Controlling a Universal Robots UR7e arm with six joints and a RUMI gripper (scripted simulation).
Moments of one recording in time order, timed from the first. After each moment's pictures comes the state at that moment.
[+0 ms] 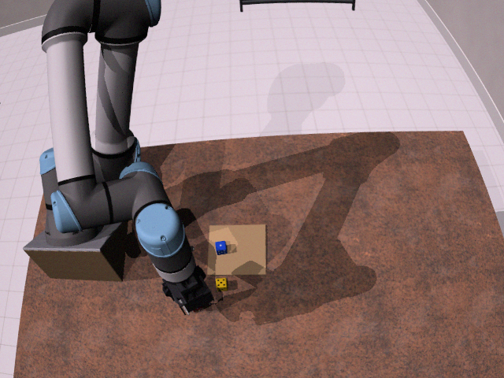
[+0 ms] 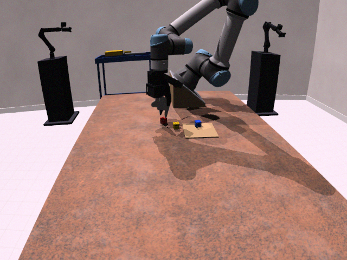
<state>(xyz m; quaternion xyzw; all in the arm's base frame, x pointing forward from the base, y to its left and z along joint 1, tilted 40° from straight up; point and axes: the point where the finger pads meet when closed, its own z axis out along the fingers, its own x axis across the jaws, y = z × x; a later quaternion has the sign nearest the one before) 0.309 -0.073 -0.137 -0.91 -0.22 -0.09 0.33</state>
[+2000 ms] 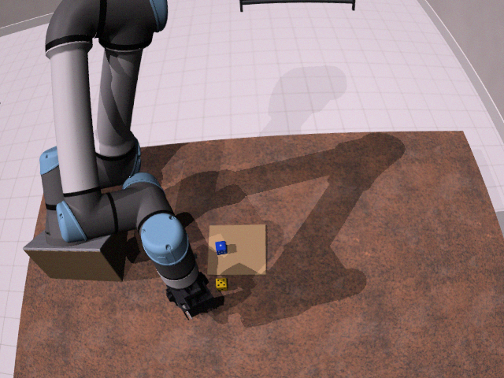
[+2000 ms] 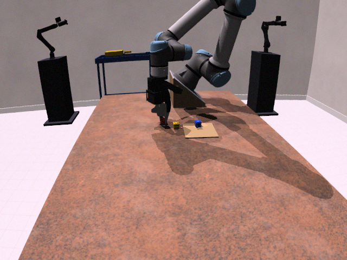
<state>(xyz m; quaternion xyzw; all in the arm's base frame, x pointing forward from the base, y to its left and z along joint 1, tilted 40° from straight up) 0.311 -0.056 -0.160 -0.91 -0.22 -0.09 0.33</state>
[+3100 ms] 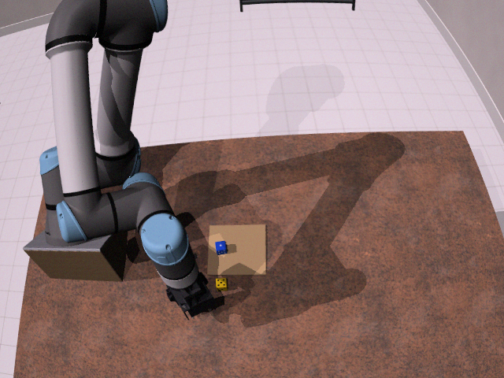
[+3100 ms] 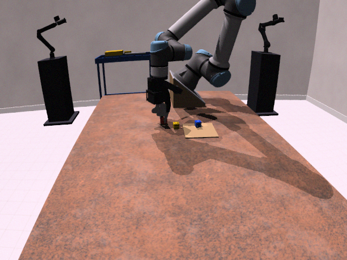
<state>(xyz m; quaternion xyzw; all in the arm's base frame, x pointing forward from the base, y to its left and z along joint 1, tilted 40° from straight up) 0.311 -0.056 -0.160 -0.91 -0.22 -0.09 0.33</state>
